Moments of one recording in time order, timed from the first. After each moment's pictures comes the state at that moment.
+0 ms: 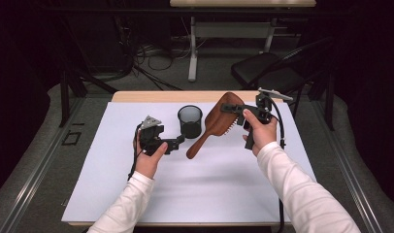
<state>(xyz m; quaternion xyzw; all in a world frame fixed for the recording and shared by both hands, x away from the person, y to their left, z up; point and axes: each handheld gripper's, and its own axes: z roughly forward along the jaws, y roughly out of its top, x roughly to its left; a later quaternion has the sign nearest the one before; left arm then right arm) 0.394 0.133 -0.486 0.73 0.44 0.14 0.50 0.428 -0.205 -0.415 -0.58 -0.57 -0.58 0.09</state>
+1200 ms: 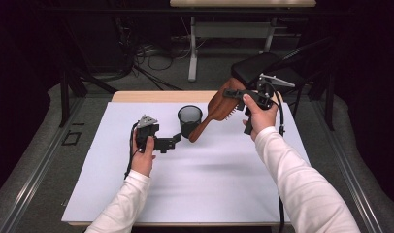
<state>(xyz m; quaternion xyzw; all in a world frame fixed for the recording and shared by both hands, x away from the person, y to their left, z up) 0.398 0.143 -0.487 0.73 0.45 0.15 0.49 0.457 -0.207 -0.393 -0.60 -0.55 -0.58 0.04</state>
